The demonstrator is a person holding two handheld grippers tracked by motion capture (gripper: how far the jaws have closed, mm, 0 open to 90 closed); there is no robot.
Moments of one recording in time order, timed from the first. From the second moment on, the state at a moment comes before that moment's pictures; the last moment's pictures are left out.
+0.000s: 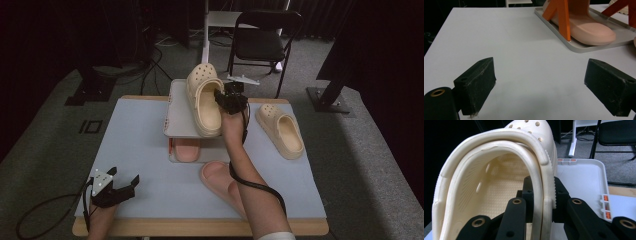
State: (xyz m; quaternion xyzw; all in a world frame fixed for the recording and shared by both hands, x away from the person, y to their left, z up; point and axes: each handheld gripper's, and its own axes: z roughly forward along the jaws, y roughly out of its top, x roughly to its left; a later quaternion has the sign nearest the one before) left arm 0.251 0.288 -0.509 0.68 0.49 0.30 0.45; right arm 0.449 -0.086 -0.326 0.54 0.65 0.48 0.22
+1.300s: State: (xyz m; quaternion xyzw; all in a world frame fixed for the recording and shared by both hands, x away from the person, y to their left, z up) left arm 0.250 0.289 -0.509 0.68 0.49 0.30 0.45; right arm 0.464 -0.040 -0.340 0.58 0.63 0.47 0.21
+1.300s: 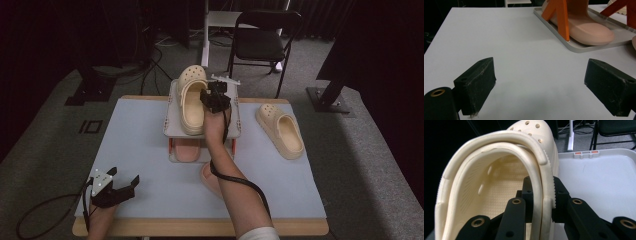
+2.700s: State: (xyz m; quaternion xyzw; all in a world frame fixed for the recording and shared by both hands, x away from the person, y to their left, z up) left arm 0.252 0.286 -0.511 0.68 0.49 0.29 0.45; right arm 0.436 -0.072 -0.325 0.49 0.68 0.50 0.19
